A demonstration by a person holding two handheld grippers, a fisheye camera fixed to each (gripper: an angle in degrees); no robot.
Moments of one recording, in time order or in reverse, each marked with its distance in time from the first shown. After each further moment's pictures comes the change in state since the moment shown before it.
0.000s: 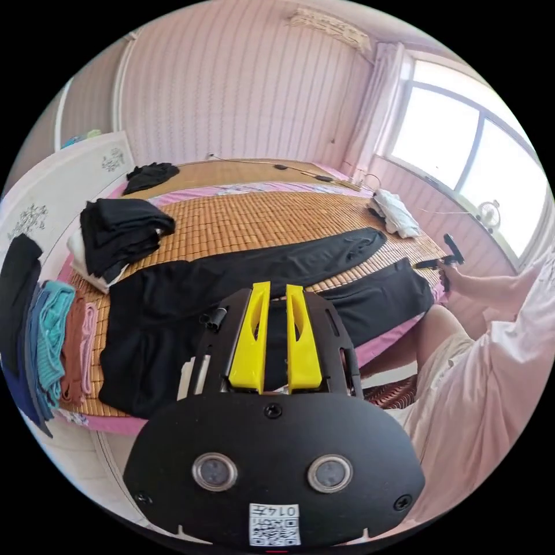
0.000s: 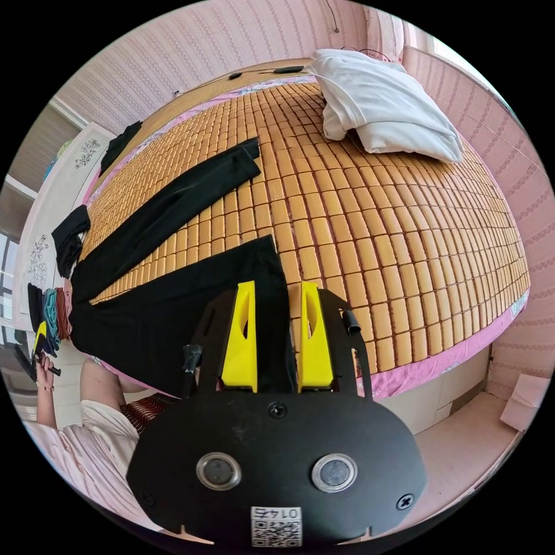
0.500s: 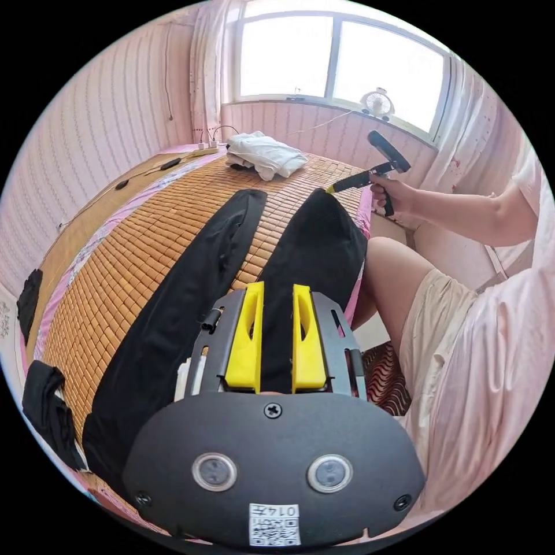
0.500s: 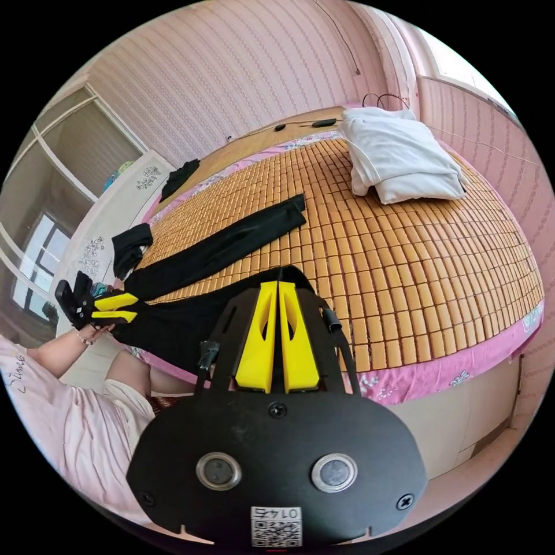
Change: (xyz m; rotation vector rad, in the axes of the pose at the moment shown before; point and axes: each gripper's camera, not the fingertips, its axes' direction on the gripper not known) left arm 0.224 -0.160 0.160 -0.173 0.275 0.589; right arm 0.058 0.103 -0.140 0.311 -0.274 -0.109
